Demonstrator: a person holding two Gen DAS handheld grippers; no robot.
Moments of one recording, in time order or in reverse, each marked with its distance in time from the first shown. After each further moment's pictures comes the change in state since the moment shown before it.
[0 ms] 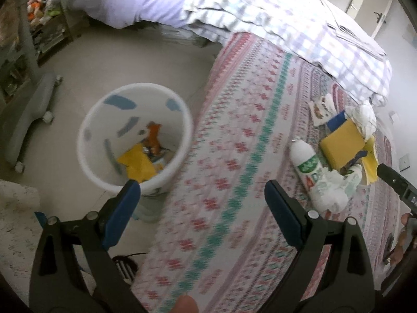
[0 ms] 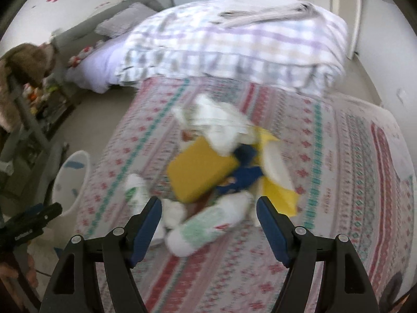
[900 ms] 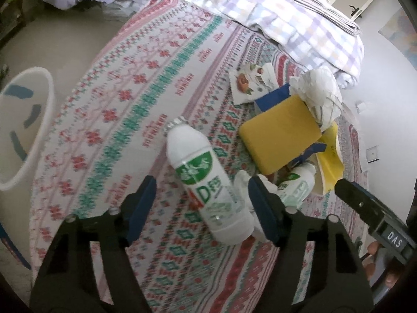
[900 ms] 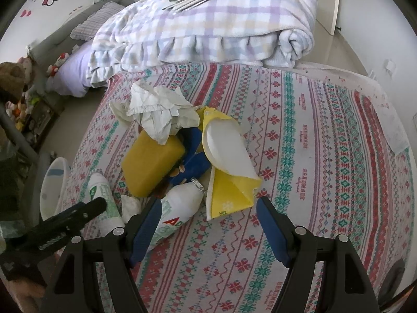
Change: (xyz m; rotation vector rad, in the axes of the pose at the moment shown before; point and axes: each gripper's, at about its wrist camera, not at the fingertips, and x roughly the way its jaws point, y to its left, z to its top) left arm 0.060 -0.108 0.001 -0.003 0.113 -0.257; right arm 0.015 -0.049 -0.001 0.104 0.073 -0.033
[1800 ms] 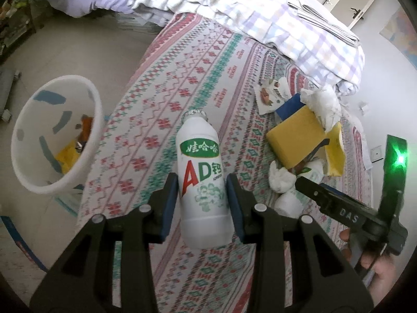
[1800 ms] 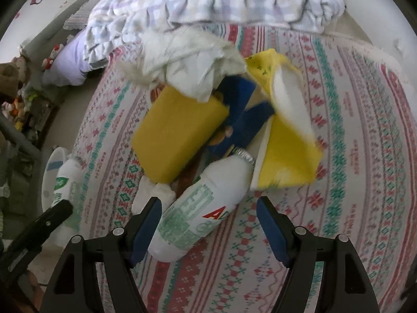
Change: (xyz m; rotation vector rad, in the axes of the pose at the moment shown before) left arm -0.046 0.041 -0.001 0.023 -0.045 0.060; right arm 0.055 0.037 -0.008 0.057 0.136 0.039
